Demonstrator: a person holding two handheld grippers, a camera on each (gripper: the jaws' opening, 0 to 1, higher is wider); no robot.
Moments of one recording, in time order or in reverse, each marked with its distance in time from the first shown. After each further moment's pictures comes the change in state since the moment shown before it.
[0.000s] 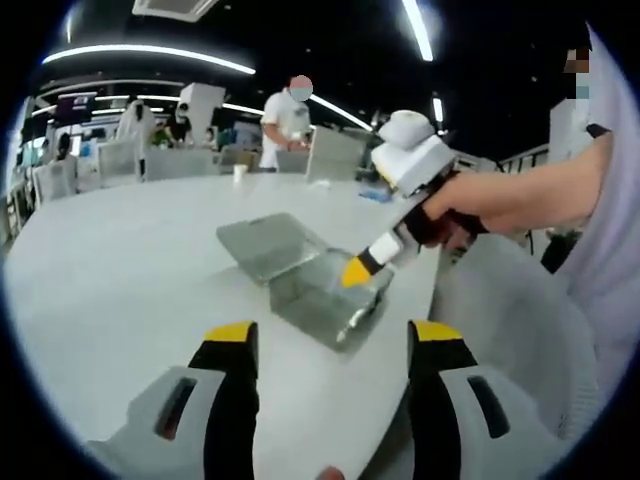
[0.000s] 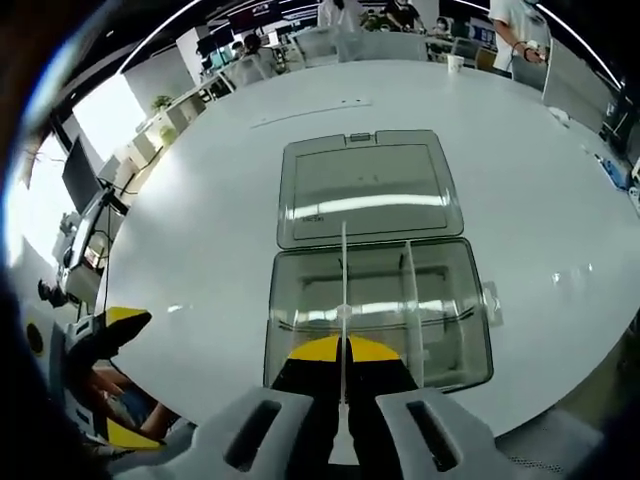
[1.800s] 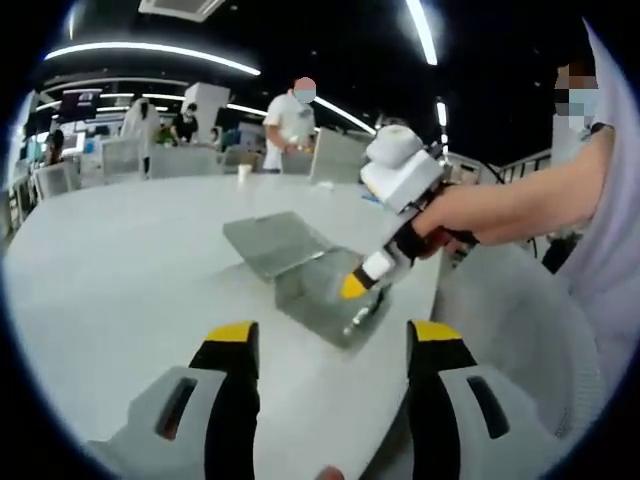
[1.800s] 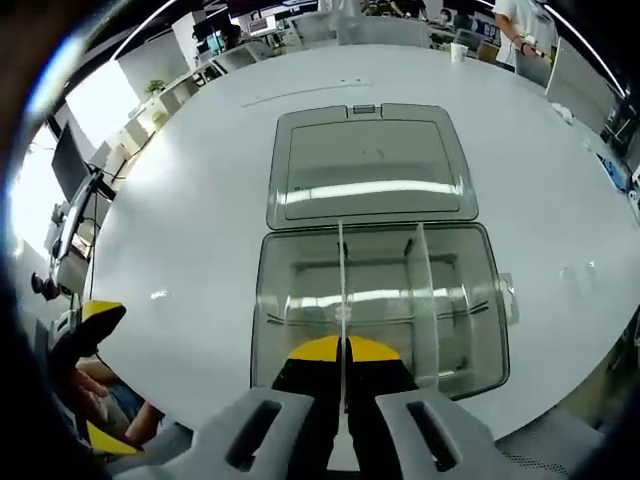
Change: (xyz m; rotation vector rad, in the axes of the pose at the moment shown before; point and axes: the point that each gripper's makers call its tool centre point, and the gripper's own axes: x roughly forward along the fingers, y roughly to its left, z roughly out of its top) left arm -0.004 0.007 -0.005 -0.019 -0.013 0.010; right arm 0.023 0.000 -0.011 -0.021 0.065 -0.042
